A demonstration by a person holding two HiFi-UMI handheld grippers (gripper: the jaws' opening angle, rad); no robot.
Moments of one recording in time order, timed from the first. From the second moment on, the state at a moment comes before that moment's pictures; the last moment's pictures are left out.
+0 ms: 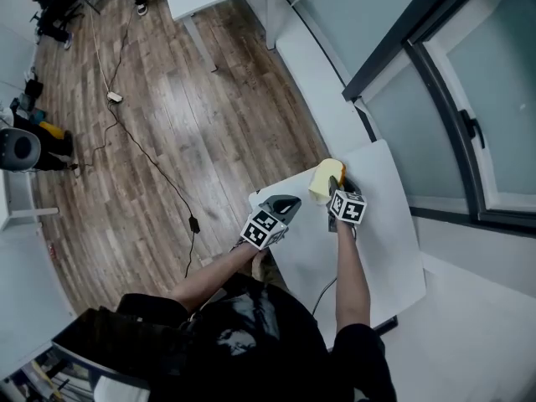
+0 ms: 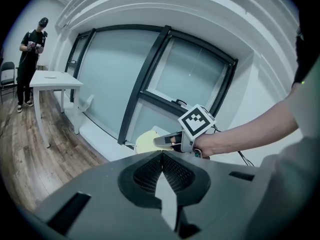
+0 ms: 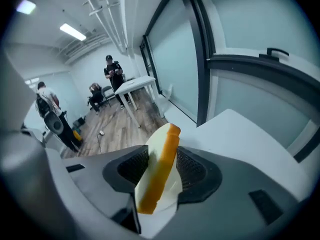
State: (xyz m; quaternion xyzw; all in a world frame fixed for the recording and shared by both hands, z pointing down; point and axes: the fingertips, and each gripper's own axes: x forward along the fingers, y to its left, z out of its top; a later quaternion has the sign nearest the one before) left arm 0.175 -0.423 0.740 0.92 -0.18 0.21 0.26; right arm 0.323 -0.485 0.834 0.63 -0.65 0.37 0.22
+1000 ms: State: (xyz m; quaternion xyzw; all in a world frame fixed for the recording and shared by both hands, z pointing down) left arm 0.136 -0.350 0.686 0.94 -0.19 0.22 0.20; right arm 0.271 -0.273 0.669 0.71 -0.64 0.26 0.13
